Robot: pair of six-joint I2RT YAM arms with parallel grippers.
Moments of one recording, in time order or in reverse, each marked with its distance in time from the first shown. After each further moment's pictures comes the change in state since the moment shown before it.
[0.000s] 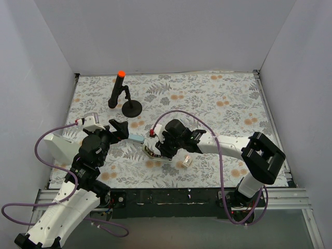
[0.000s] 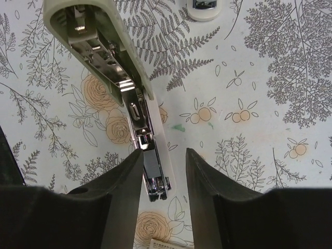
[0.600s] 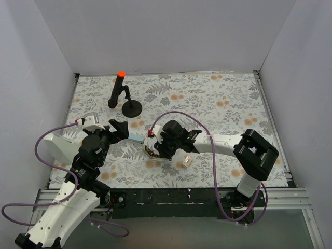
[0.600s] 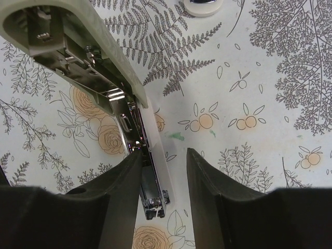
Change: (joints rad) left arm 0.006 0.001 0.000 0.000 0.007 0.000; right arm 0.000 0.072 0.018 0.029 0.005 0.024
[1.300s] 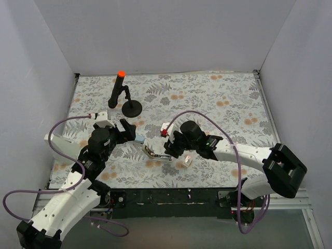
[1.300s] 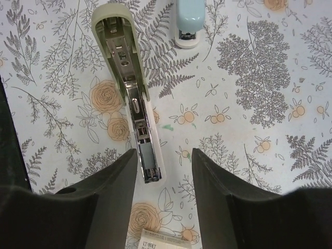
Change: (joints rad) left arm 0.001 0.114 0.000 0.005 0.089 0.024; right arm -0.029 -0.265 -0.168 0.123 -0.017 -0.047
